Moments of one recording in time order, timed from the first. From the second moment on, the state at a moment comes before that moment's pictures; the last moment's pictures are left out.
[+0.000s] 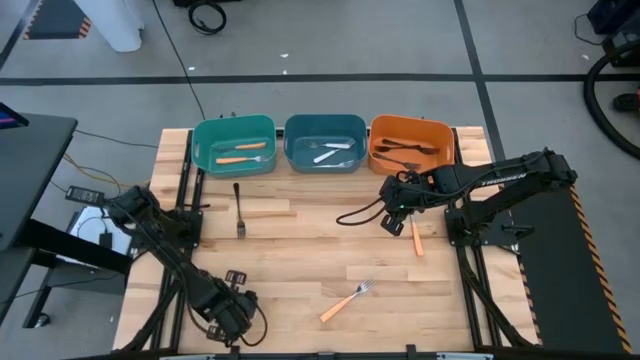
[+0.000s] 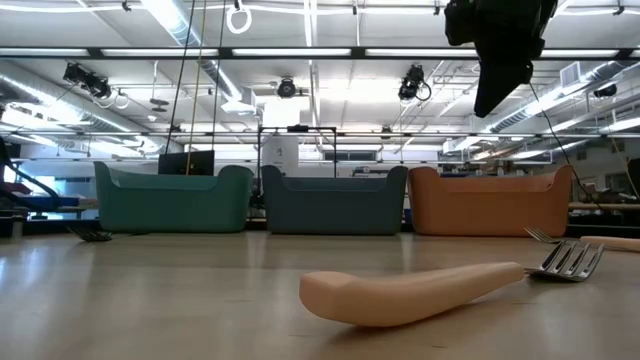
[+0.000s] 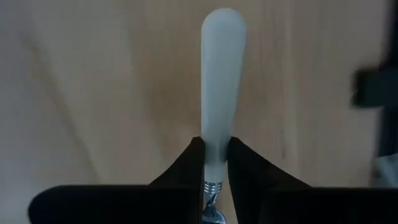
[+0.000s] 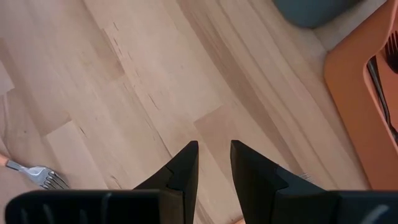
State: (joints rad) left arm -0.86 1.72 1.05 -0.75 0.03 -0.65; right arm 0.11 1.24 1.06 -1.01 0.26 0.61
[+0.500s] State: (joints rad) left arm -0.73 1.56 1.05 -0.52 -0.27 -0.72; right arm 0.11 1.24 1.06 -0.99 0.26 0.61
